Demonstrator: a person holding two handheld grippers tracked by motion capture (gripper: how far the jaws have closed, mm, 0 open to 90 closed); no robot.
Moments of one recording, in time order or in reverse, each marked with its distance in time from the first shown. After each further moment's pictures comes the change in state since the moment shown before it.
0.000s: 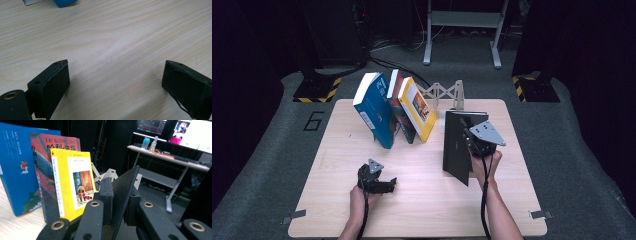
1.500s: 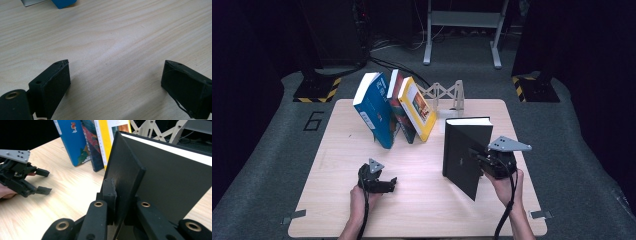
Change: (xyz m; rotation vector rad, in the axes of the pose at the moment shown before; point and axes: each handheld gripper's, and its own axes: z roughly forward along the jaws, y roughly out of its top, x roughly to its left) left arm -0.001 0.001 0.001 -0.010 0.005 -0.001; right arm -0.024 -0.007 -0.065 0.322 0.330 0.118
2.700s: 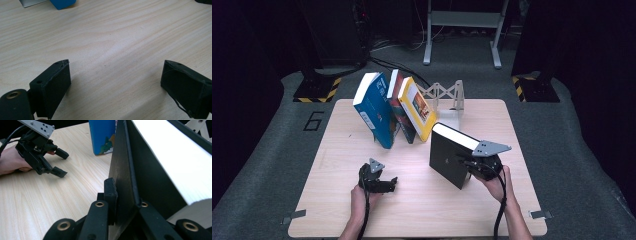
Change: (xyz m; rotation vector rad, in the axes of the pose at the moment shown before) left arm -0.001 0.001 0.001 0.002 -0.001 0.005; right arm 0.002 -0.014 0.038 0.037 0.200 -0.202
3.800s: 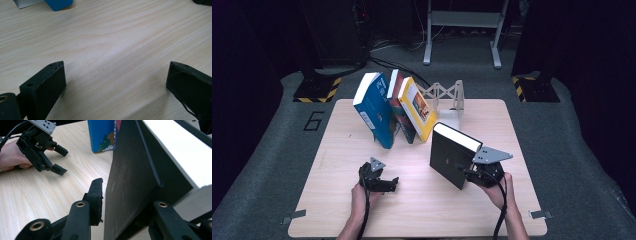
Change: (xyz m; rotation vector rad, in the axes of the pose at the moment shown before) left arm 0.002 0.004 0.003 0.012 -0.048 0.002; right arm 0.016 -0.006 -0.009 -0.002 -0.062 -0.020
